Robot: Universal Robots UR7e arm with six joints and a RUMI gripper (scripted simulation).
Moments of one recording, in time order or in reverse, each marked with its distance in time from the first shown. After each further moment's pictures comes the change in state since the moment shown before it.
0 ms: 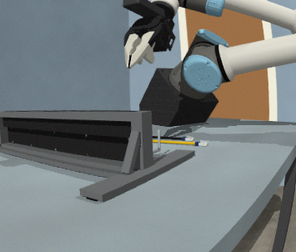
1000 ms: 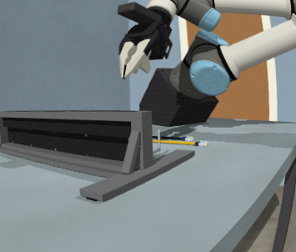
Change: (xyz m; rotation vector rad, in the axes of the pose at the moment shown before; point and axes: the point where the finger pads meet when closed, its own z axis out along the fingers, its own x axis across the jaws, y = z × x) arm 0.001 0.000 0.028 -0.007 -0.001 0.000
